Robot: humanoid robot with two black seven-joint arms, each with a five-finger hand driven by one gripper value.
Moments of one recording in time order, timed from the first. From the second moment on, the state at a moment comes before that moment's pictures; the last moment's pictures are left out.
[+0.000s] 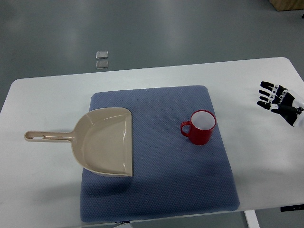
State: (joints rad) left arm -0.07 0.00 -0.06 -0.12 0.08 -0.04 0.09; right arm 0.51 -0.56 0.52 0.57 -0.32 0.46 0.61
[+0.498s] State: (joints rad) left arm -0.07 0.00 -0.06 -0.12 0.08 -0.04 0.09; right arm 0.46 -0.57 0.56 0.67 -0.39 0.33 0.61
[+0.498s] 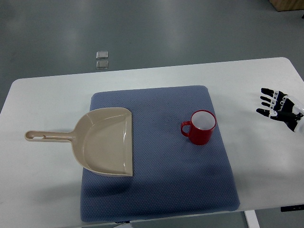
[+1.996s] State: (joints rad) left arm -0.07 0.00 -0.06 -0.12 0.08 -0.04 0.09; right arm 0.29 -0.43 0.74 0.90 -0.49 0.25 0.61
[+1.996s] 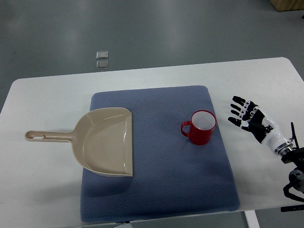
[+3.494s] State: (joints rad) left arm -0.07 0.00 -0.06 -0.12 0.08 -0.04 0.09; right arm 0.22 -0.39 0.84 1.11 -0.61 0.11 0.61
